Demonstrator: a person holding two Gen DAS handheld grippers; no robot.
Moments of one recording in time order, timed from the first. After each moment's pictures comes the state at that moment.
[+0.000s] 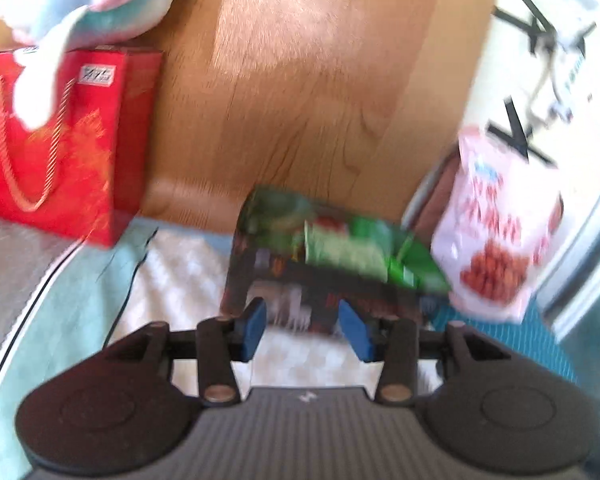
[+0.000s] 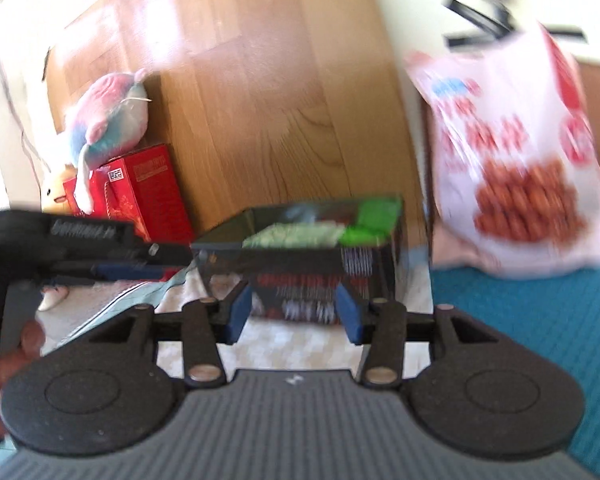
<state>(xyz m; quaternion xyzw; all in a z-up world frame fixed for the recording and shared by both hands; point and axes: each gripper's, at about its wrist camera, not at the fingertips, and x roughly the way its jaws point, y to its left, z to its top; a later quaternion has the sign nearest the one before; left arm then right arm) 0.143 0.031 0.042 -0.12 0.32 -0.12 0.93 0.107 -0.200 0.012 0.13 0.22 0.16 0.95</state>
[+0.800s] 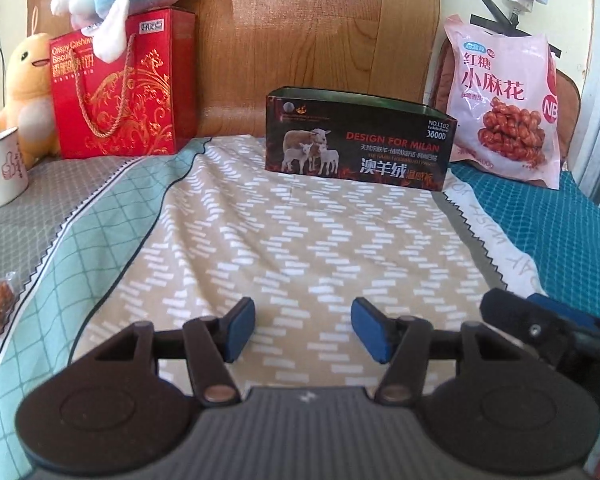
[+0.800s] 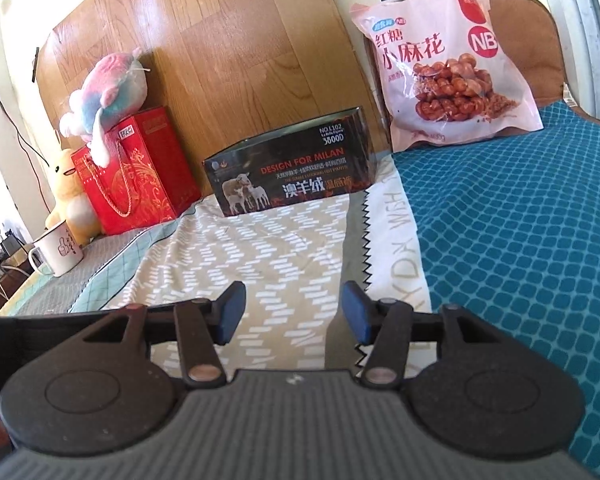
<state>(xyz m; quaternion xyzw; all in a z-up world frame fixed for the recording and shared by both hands) 0.027 0.004 -0.022 -0.01 0.33 -0.04 0.94 0.002 -0.182 -0.023 0.17 0.25 0.12 0.95</state>
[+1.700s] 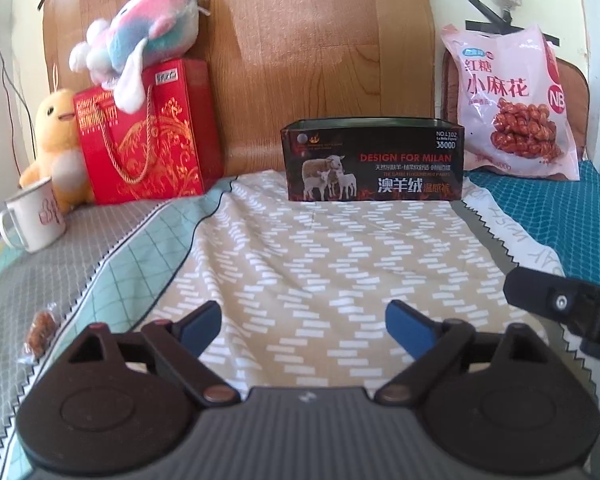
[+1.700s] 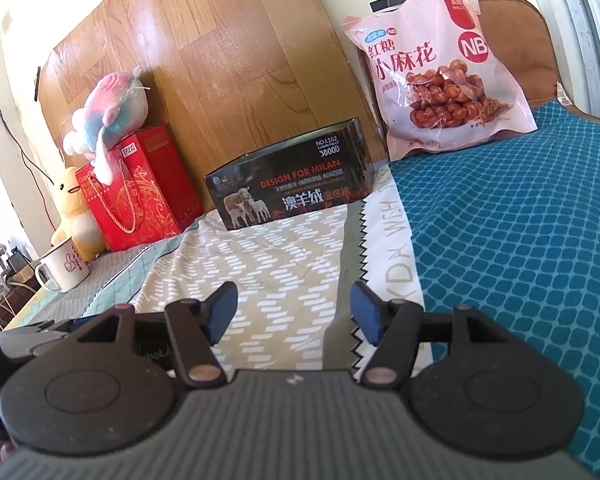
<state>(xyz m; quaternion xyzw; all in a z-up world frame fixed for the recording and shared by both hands) 0.010 -0.013 -0.023 0.06 0.28 0.00 0.96 -0.006 -0.186 -0.024 0.19 0.23 0.12 0.95</state>
